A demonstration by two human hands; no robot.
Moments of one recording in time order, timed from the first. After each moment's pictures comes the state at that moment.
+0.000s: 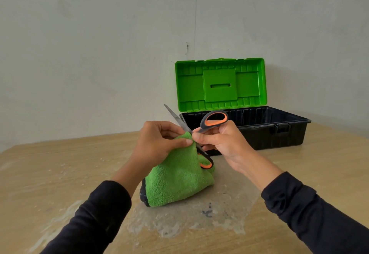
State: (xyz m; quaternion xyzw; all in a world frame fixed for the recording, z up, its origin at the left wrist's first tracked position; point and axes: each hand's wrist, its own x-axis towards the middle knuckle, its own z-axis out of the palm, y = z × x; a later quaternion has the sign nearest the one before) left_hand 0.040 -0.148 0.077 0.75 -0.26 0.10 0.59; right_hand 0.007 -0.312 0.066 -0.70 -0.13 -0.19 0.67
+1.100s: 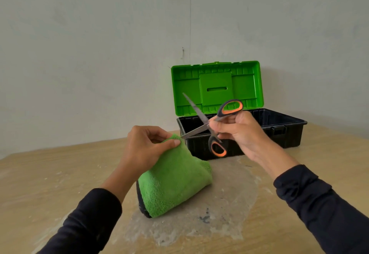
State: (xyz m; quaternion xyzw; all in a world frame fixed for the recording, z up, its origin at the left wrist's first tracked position) left_hand 0.042 -0.136 0.078 0.78 -0.24 0.15 0.56; right_hand 0.004 -0.351 0.088 -0.69 -0.10 -0.22 0.68
